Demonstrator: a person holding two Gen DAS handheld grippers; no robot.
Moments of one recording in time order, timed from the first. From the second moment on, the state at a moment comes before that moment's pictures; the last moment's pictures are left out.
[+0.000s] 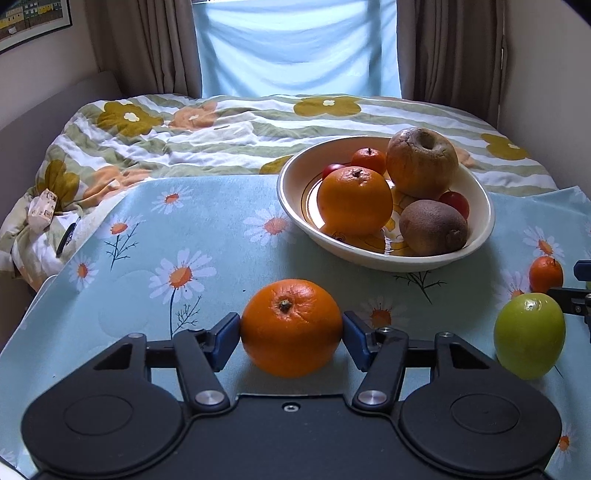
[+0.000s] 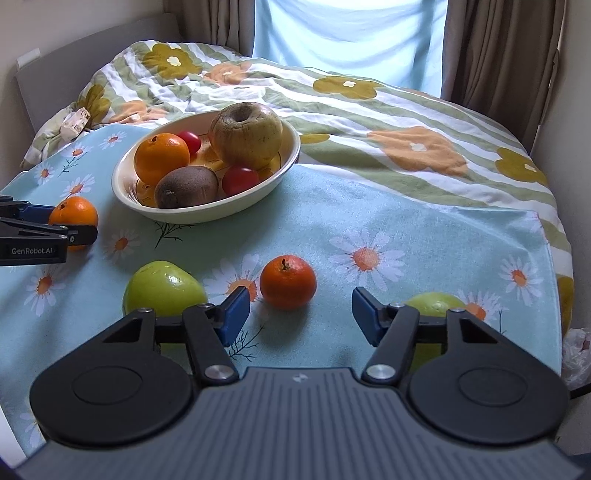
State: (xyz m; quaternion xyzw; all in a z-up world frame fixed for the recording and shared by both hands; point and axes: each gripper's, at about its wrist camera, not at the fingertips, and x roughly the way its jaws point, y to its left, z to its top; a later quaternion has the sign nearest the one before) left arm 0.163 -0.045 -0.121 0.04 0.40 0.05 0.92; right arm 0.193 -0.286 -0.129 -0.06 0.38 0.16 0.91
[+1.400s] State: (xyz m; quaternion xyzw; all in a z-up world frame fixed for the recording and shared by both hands) left arm 0.092 -0.048 -0.039 0.05 0.36 0.02 0.93; right arm 0.164 -0.278 -0.050 0.00 0.37 0.14 0.92
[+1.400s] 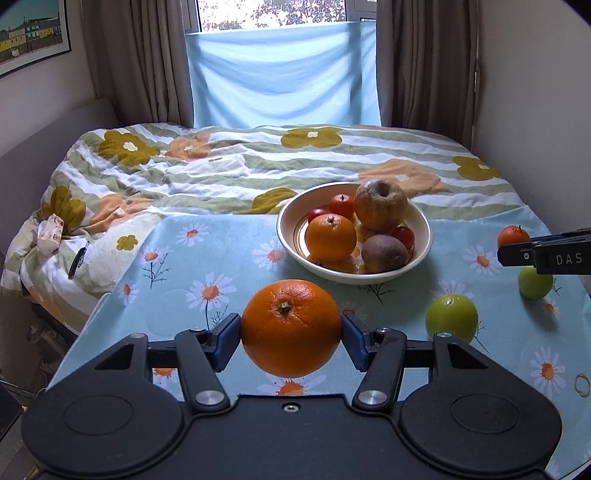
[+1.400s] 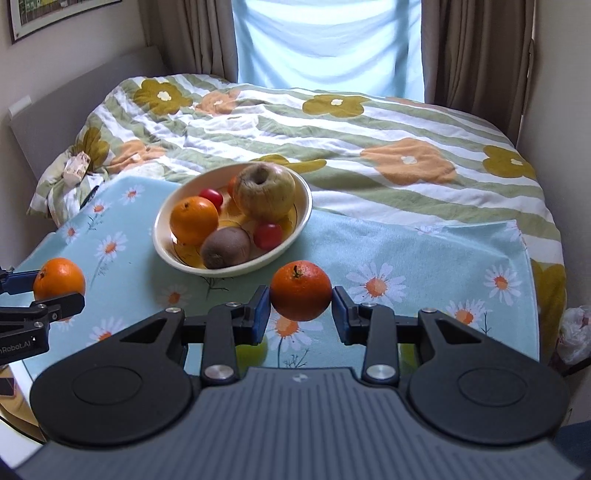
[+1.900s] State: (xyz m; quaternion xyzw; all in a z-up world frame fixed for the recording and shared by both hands) left arm 0.101 -0.020 0.028 0.05 0.32 -0.01 0.95; right arm 0.142 -0.249 0.016 0.02 0.35 0.11 0.93
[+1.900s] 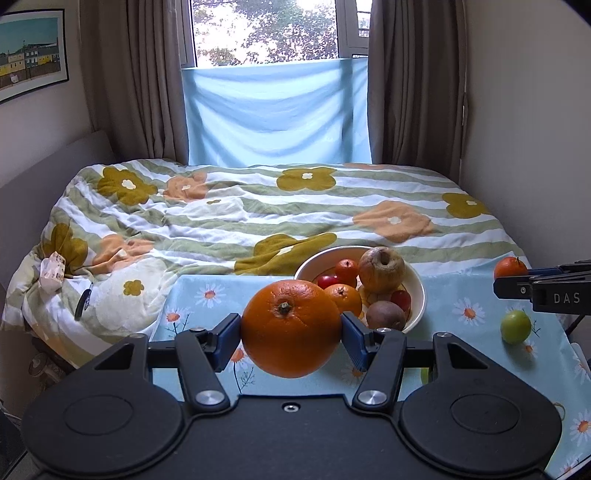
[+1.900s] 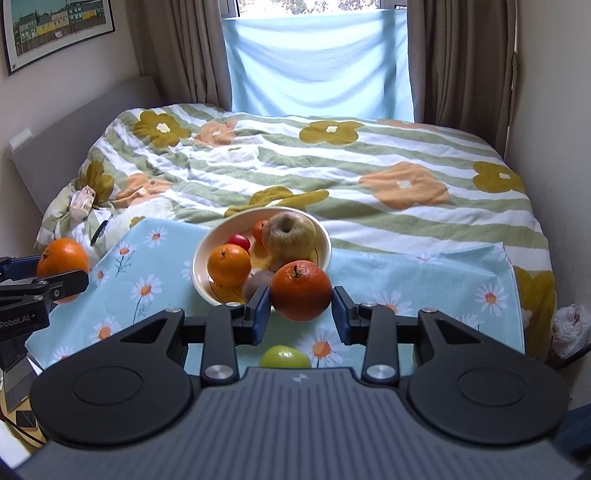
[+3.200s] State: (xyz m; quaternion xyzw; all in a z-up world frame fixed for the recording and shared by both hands) left arm 0.339 -0.015 -0.048 0.11 0.39 -0.20 0.89; right arm 0.269 -0.165 -0.028 0.08 0.41 -0.04 0.91
